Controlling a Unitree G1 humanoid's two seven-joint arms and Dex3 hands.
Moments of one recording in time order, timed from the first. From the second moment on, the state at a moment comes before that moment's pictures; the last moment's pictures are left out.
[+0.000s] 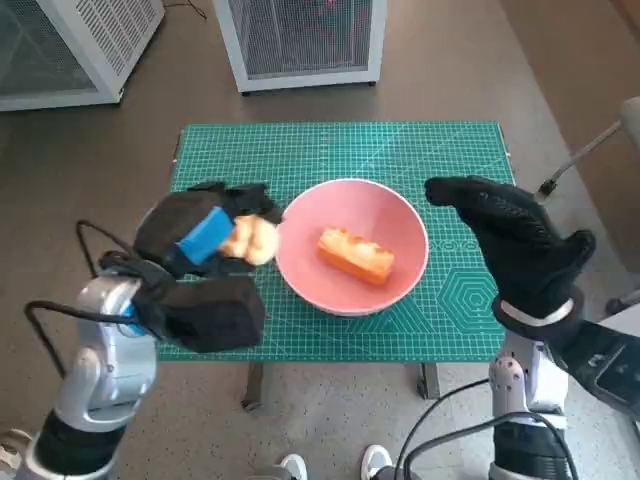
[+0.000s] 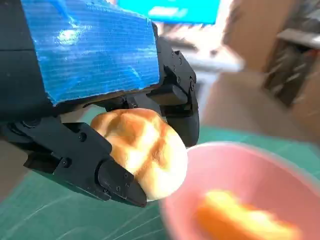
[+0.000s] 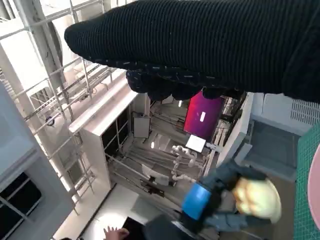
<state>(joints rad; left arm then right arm) -0.51 0.50 -0.23 -0.33 0.65 0.31 -0.45 -0.44 -0.13 -0.15 0.16 0.55 -0.50 0.76</state>
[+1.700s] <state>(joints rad) -0.62 0.35 -0.35 -0.06 0.60 0.17 -0.46 -0.43 -0.12 -0.14 0.16 0.51 -0.56 0.74</state>
